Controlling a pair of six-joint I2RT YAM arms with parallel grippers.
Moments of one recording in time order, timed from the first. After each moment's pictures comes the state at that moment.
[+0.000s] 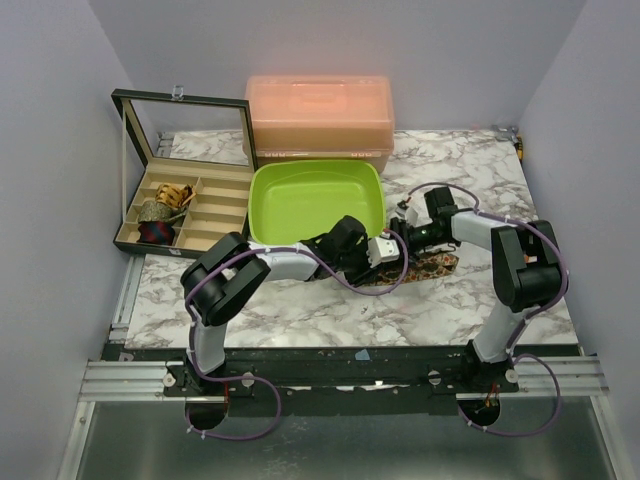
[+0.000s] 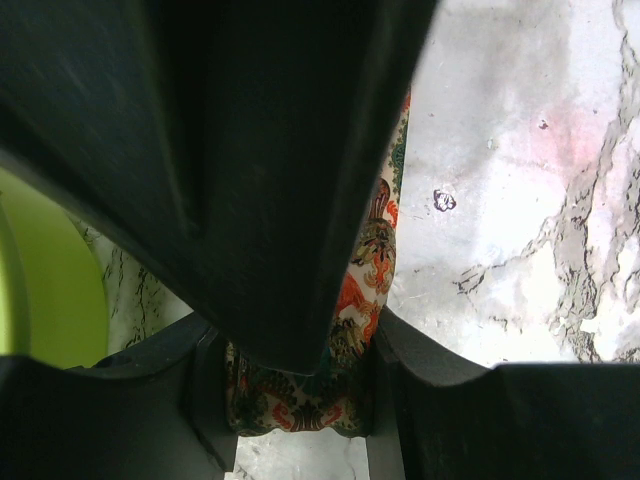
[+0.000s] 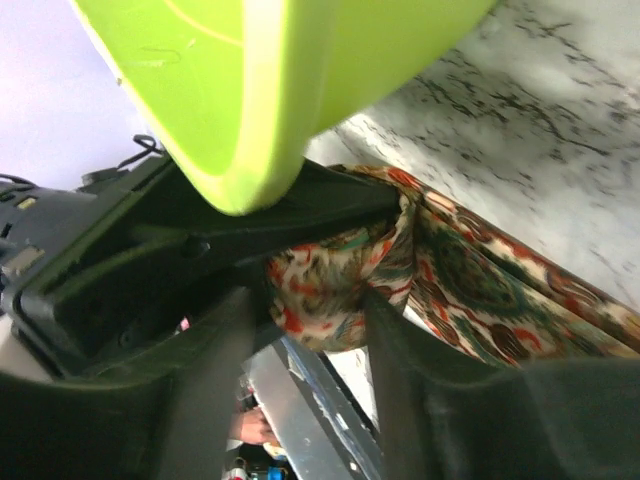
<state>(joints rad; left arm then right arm) -0.87 1.91 1.06 0.12 0.37 0.33 0.20 1.80 0.96 -0.40 -0.97 0.27</state>
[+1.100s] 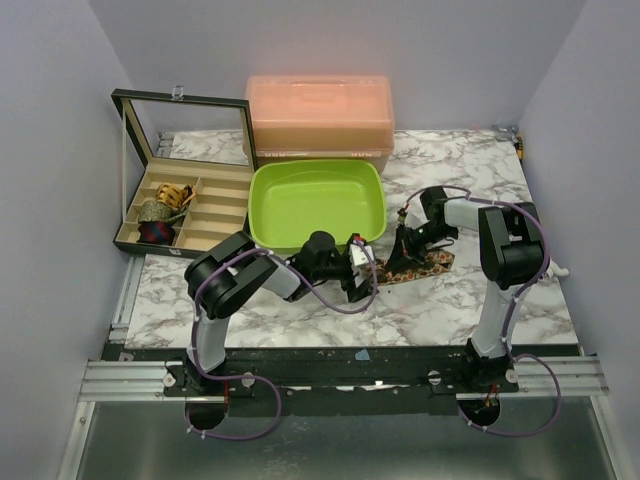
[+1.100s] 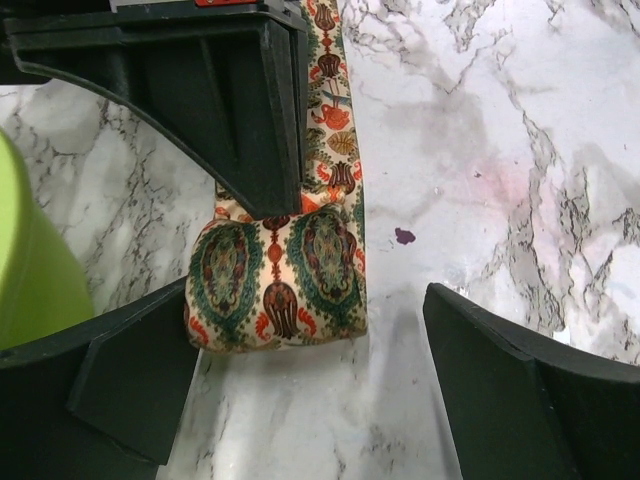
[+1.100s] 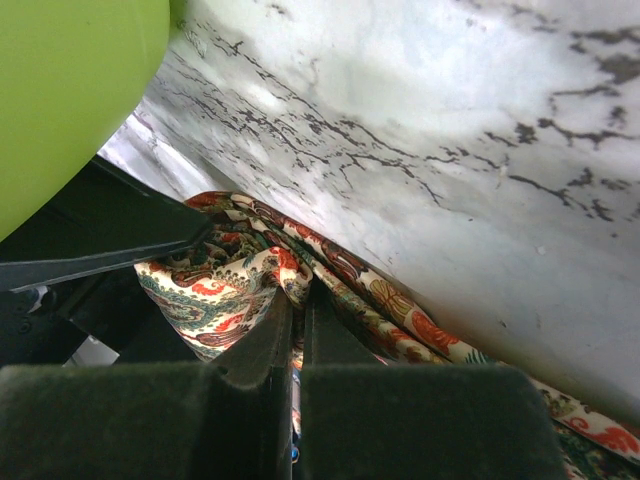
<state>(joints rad) -0.81 1.95 0.75 0.89 0.58 0.21 0.16 2.00 1.14 -0.69 -0.76 0.15</state>
